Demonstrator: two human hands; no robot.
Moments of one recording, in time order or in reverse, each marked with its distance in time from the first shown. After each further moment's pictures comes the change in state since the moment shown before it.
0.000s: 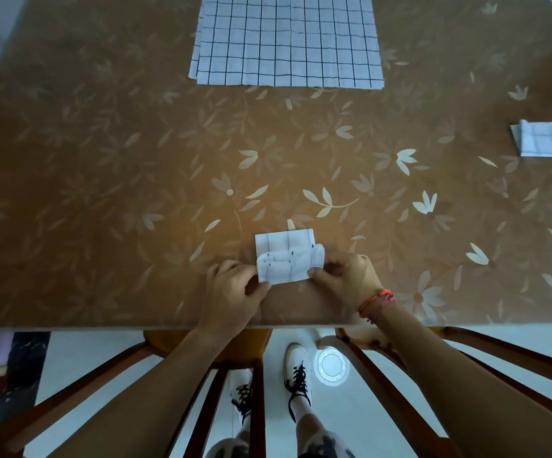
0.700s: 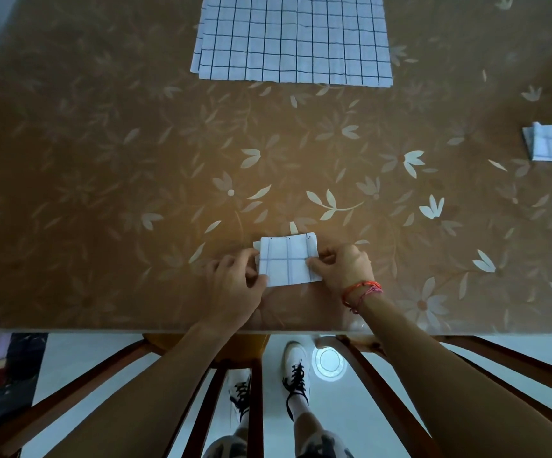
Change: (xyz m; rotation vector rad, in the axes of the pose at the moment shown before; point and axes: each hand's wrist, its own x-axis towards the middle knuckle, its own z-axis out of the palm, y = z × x) left_hand 0.017 0.004 0.003 -0.035 -0.014 -0.138; right_hand 0.031 -0.013 0.009 0.021 0.051 0.251
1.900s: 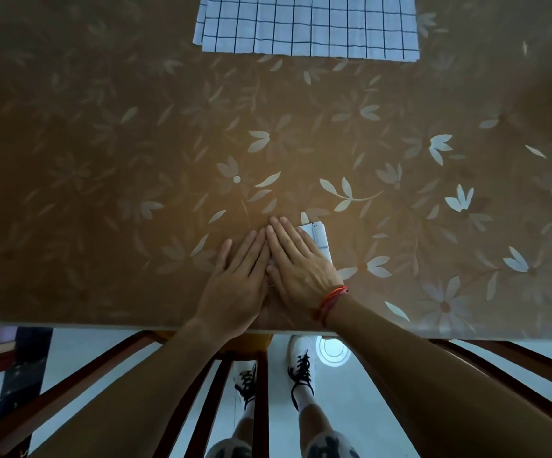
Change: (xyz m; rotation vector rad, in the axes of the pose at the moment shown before) left_hand -0.002 -0.033 0.013 0.523 -0.213 0.390; right_hand 0.003 -0.013 0.073 -0.622 0.002 -0.796
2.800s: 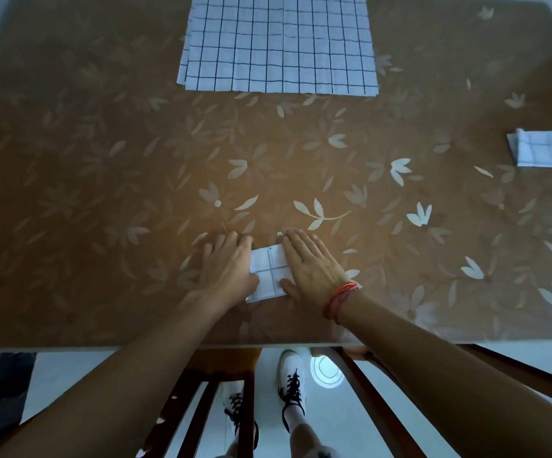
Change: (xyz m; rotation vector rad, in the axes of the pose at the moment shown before) left_hand 0.068 0.009 -0.052 -0.159 -0.180 -0.319; right_hand -0.011 0.042 -0.044 -0.023 -0.151 0.110
